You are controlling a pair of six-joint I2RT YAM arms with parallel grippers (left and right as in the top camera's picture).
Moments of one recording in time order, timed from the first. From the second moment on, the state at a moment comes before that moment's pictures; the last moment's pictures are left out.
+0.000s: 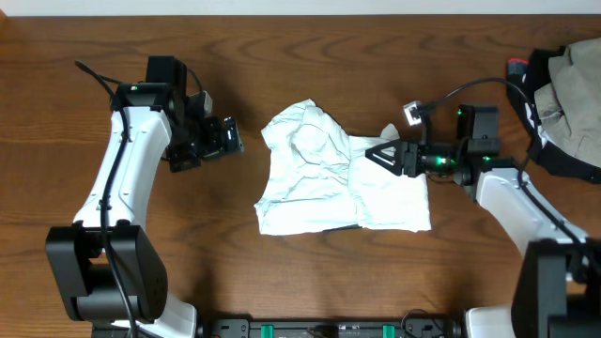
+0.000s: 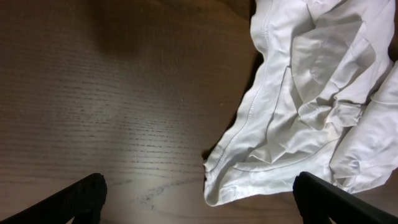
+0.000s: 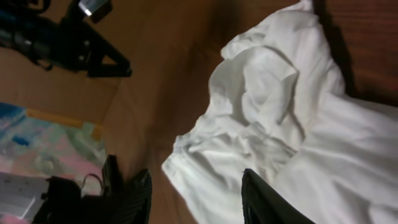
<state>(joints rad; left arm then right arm) 0.00 1.72 1.40 -1.14 0.30 -0.22 0.03 1.61 0.83 -0.12 -1.08 0.18</state>
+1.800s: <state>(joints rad) 0.00 1.72 1.40 -1.14 0.30 -0.22 -0.11 1.87 0.81 -0.22 -1.04 0.15</state>
